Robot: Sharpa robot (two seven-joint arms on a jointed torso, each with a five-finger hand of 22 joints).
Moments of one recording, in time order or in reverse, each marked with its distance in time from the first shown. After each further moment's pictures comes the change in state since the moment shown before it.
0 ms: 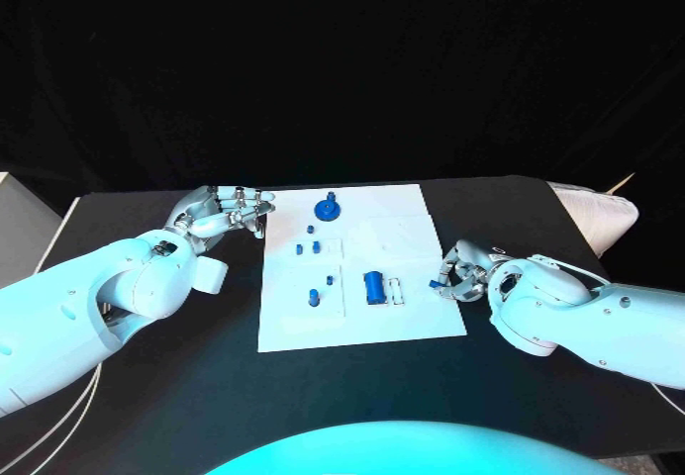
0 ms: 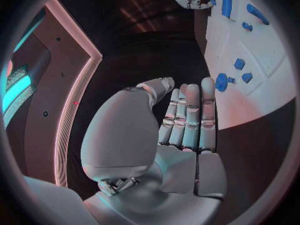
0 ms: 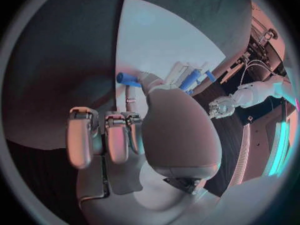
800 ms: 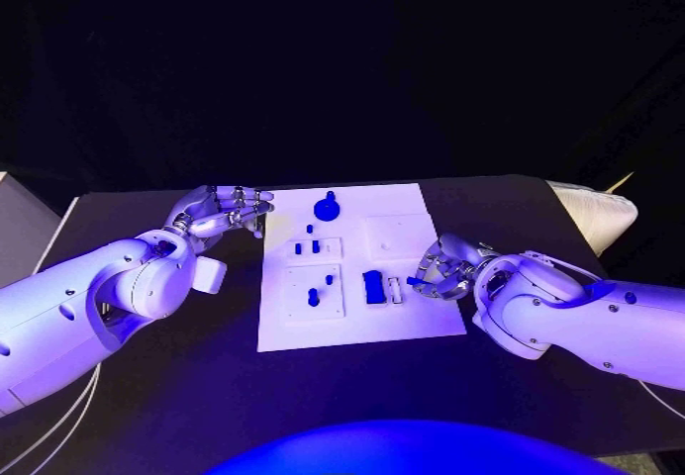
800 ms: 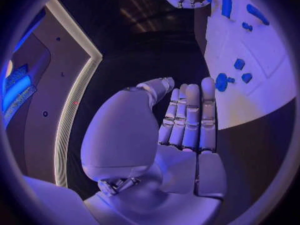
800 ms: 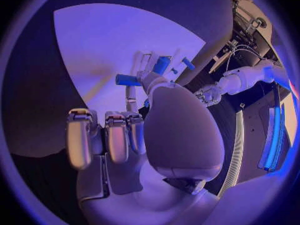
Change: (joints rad) left arm 0.000 0.000 0.000 0.002 0.000 0.000 0.000; left_hand 0.000 0.000 0.000 0.000 0.000 0.000 0.000 0.004 -0.001 0.000 0.000 0.000 0.000 0.000 0.000 0.000 0.000 0.000 0.000 0.000 0.000 0.000; right arm 0.048 0.009 -0.007 0.124 0.092 -0.066 -0.006; right_hand -0.043 -0.024 0.060 0.012 0.064 0.009 -0.002 0.007 -0.059 0.000 0.000 0.000 0.000 0.000 0.000 0.000 0.000 -0.016 0.000 0.000 0.027 0.001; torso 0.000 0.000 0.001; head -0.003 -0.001
